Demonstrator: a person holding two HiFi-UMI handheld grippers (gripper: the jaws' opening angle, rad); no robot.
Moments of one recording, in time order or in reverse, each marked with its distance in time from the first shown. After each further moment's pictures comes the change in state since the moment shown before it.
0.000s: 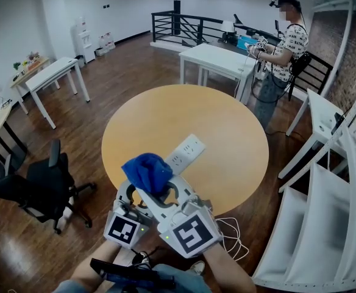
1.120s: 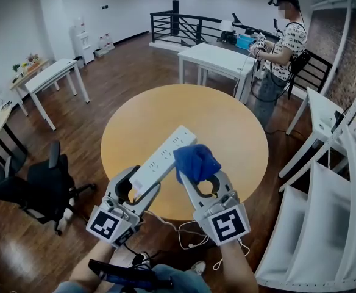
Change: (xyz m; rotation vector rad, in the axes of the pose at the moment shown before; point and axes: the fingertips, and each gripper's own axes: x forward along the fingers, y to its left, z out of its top) left arm -0.015 0.029 0.022 -0.201 -0.129 0.003; right arm -0.069 -0.081 -0.041 0.077 -0.045 -0.302
